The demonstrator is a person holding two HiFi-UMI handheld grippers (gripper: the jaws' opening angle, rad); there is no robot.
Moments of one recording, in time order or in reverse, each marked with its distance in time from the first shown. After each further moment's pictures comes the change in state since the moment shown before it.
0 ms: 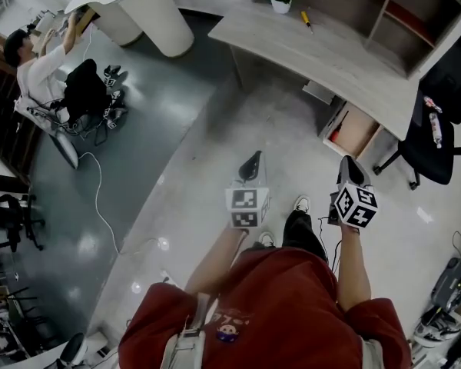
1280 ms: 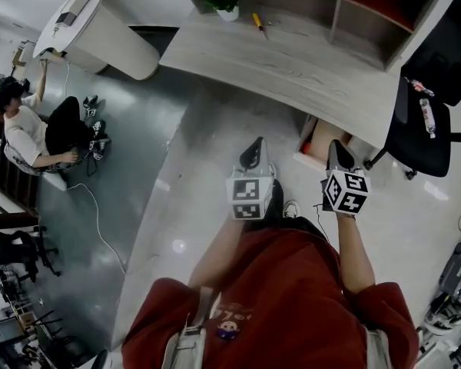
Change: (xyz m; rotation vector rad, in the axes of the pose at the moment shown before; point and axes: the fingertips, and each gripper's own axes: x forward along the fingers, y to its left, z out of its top) left arm 0.219 -0.130 0.075 0.103 0.007 -0.096; right arm 0.125 -0.167 0.077 0.020 -0.009 -0.008
